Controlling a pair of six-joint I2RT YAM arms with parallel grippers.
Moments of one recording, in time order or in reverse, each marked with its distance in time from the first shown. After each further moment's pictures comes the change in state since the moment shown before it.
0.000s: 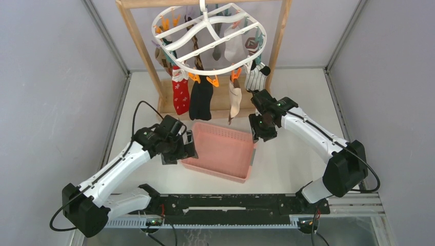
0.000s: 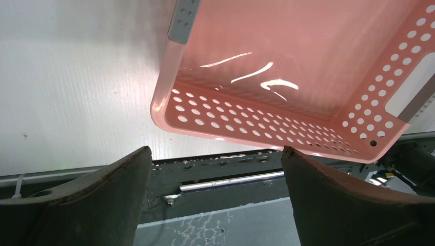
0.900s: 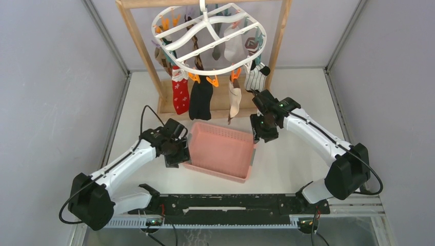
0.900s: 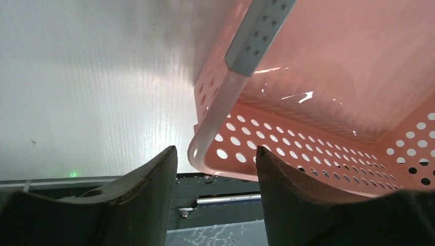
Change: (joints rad) left arm 0.068 0.095 -0.109 0.083 -0.005 0.026; right arm 0.004 -0.030 0.000 -0.027 -0.001 0.028
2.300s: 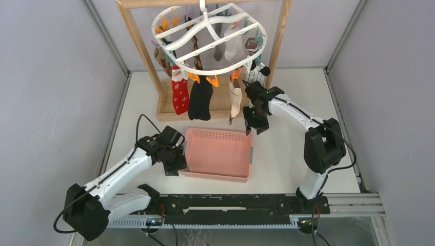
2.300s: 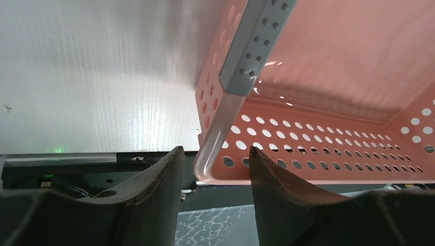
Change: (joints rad) left arm -0.022 -0.133 -0.101 -0.049 0.050 -0.080; right arm -0.066 0.295 0.149 0.065 -0.069 -0.034
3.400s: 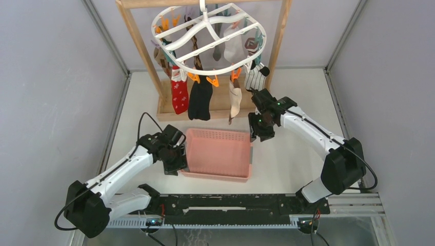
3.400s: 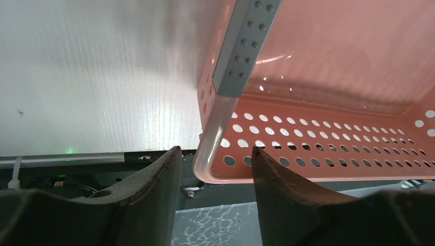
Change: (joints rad) left arm -0.007 0.033 0.028 -0.021 -0.001 0.055; right arm 0.043 -0.245 -0.161 0.006 0.005 0.059
